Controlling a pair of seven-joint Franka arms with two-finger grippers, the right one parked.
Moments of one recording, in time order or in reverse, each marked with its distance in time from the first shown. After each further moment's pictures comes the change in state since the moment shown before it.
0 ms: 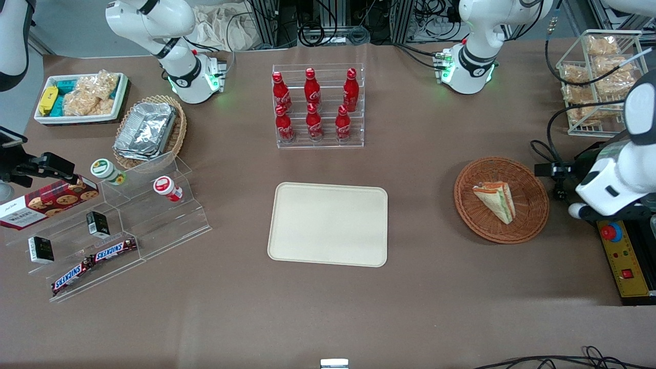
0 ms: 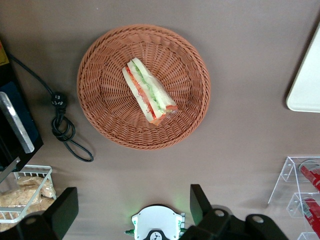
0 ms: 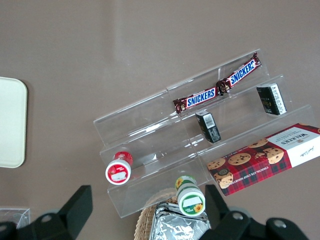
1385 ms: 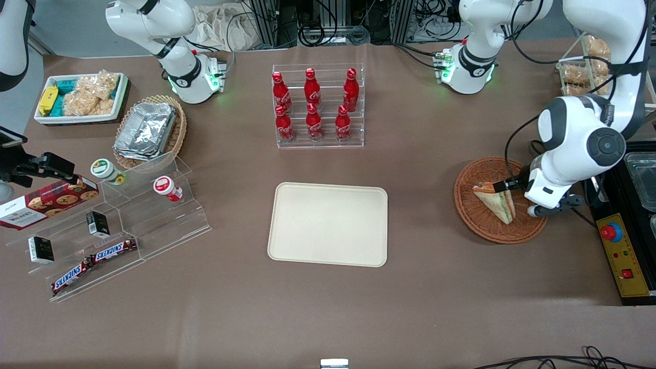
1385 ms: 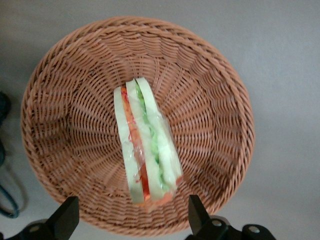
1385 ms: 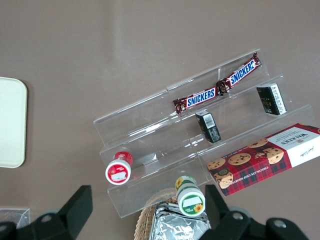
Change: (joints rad) arm 0.003 -0.163 0.008 -0.775 -0.004 0.863 -0.328
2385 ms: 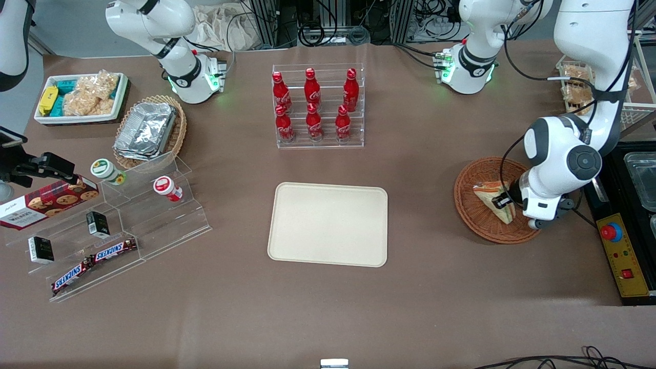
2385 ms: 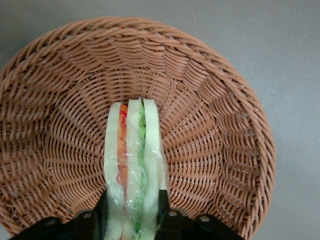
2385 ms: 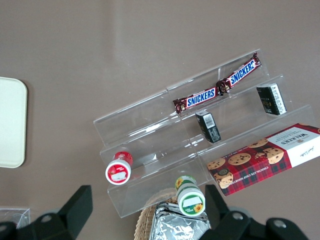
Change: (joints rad) arm 0.007 0.113 0.001 -0.005 0.000 0.147 -0.219
